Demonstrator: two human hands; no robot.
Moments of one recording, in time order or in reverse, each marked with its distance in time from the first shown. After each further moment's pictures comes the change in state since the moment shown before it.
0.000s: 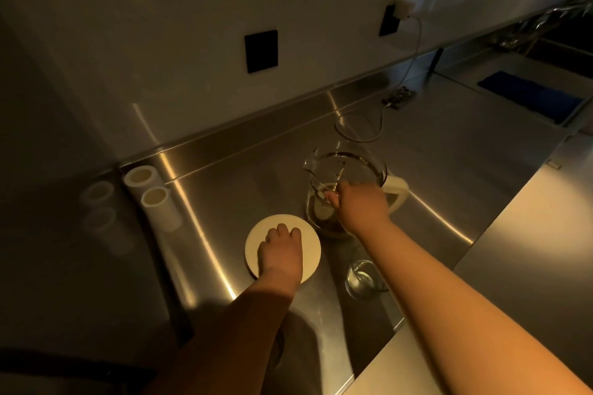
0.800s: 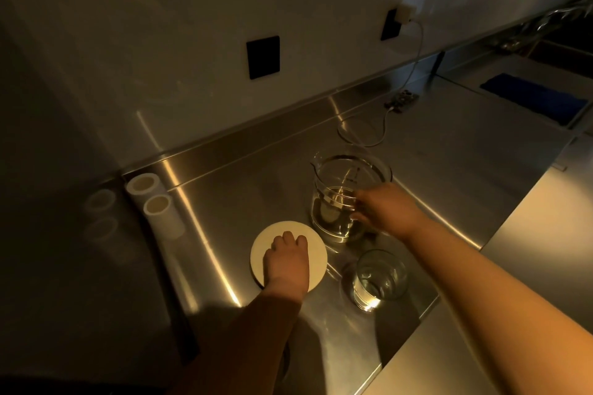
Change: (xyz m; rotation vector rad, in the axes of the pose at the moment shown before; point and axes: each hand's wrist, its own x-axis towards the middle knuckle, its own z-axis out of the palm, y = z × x) left_hand -0.001 0.003 0.001 -0.008 0.014 0.008; right_hand 0.002 0.055 0.002 0.131 0.015 -0.345
